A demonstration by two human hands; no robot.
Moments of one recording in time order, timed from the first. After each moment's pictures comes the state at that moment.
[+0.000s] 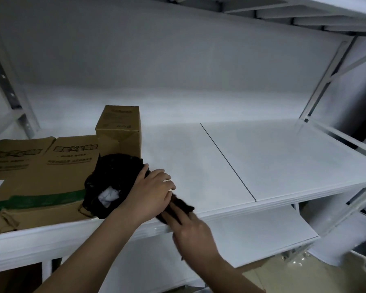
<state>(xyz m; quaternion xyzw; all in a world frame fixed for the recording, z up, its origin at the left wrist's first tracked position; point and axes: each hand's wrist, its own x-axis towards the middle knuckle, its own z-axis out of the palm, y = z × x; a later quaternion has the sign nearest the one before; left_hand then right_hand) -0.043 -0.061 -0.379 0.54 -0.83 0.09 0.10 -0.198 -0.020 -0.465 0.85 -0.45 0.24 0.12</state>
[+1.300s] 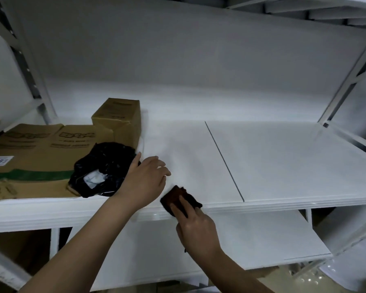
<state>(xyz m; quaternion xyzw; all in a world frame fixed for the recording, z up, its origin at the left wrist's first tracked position) -0.094 -0.051 -0.374 0.62 -0.76 0.10 0.16 -0.270 -0.027 -0.464 0.86 -0.44 0.25 0.06</state>
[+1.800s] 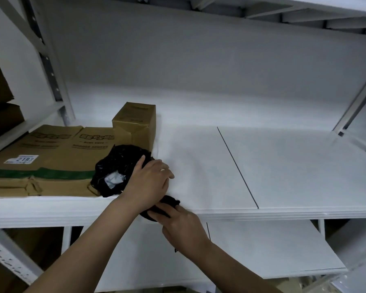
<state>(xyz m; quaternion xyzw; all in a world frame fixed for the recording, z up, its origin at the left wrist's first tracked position) -0.062 -0.045 -0.378 0.60 -0.76 0.18 0.18 -0.211 -0.035 -0.459 0.92 -0.29 0.26 0.01</state>
